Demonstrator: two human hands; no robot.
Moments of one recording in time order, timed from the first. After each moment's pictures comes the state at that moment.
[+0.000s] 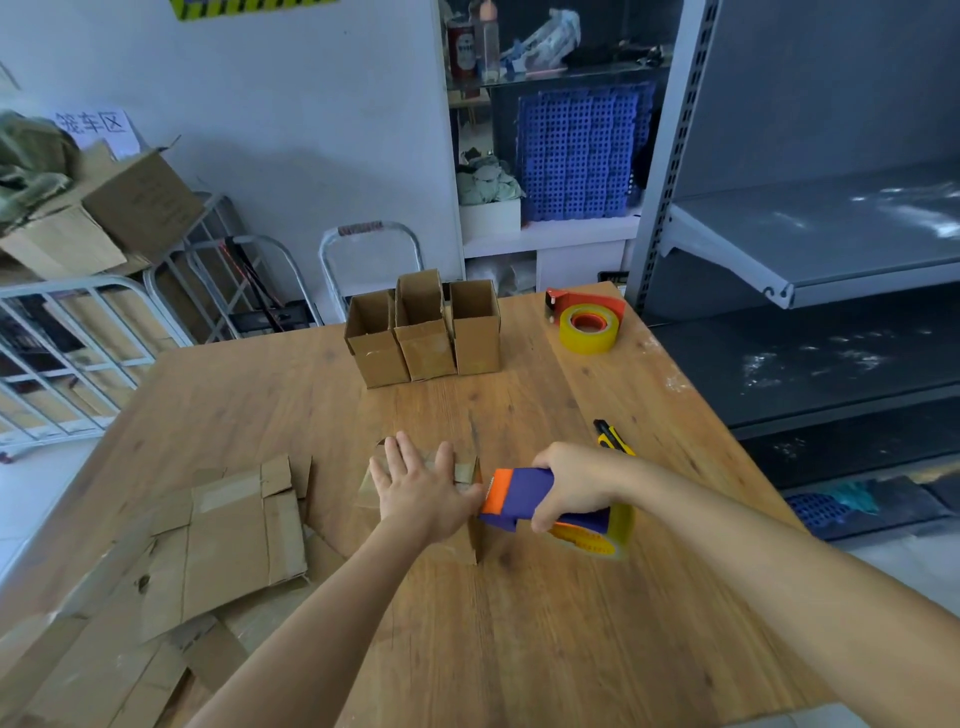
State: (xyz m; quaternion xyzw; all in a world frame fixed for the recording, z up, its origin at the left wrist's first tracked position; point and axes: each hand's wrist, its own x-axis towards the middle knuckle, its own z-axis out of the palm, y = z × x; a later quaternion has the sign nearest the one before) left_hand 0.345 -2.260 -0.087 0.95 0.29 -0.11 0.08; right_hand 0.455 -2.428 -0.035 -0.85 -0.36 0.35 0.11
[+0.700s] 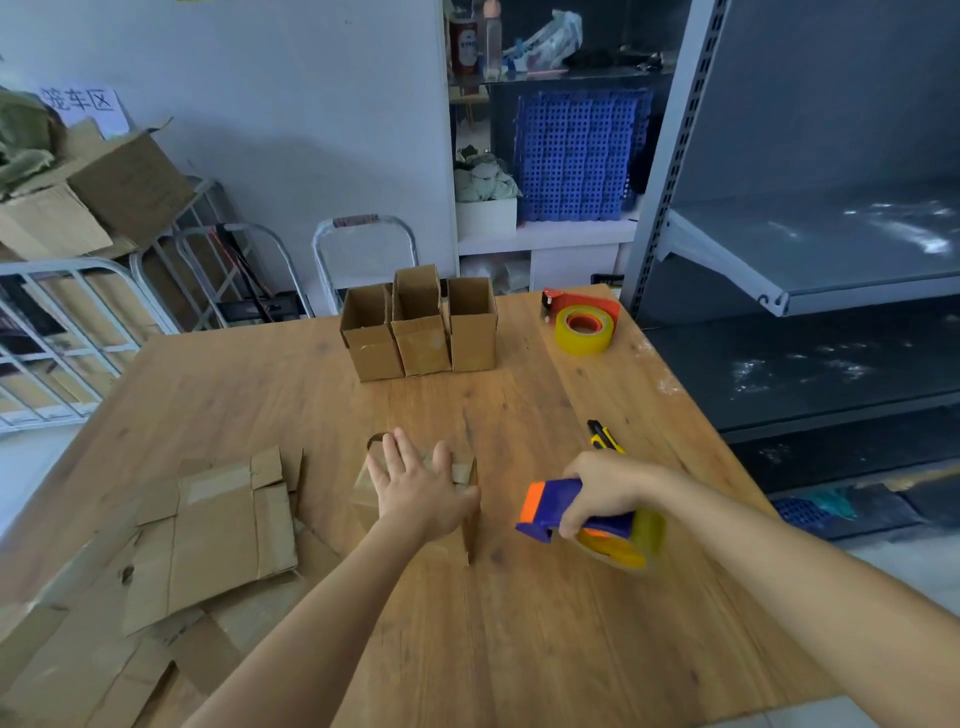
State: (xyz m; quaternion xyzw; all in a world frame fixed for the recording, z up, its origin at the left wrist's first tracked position) left_hand 0.346 -2.263 -0.090 0.95 0.28 -0.11 0.10; right_hand 0.474 -2.451 -0.058 -0.88 -0.32 0.35 0.05
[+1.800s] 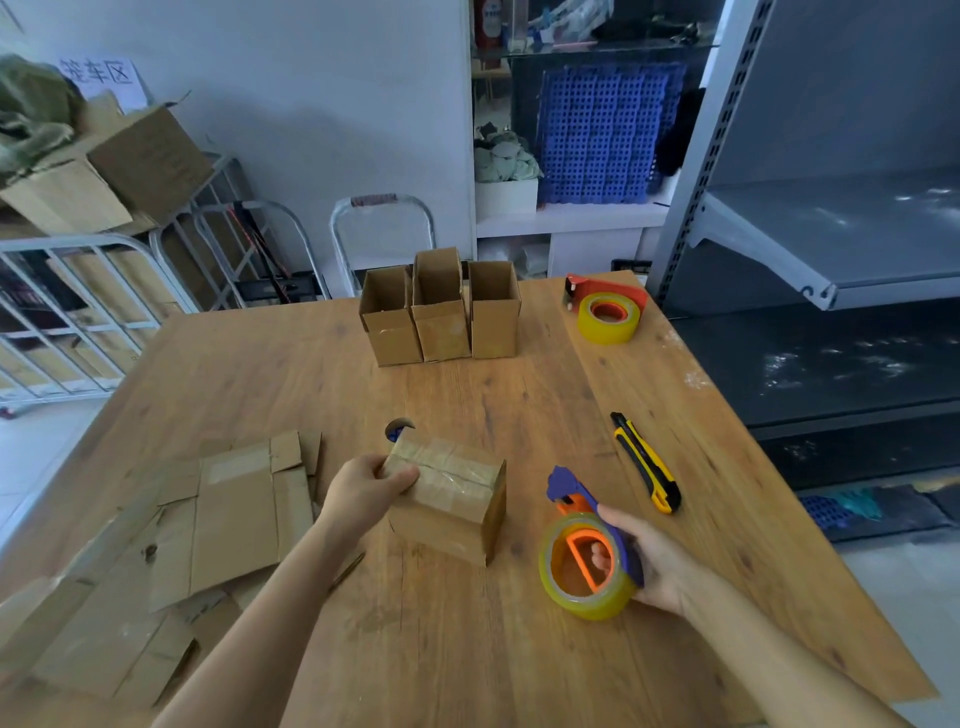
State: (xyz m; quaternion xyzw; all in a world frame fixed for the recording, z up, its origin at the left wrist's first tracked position) left_hand 0.290 -2.201 -0.079 0.79 0.39 0.02 0.47; right_hand 0.429 -2.490 -0.143 -0.58 0.18 0.48 0.64
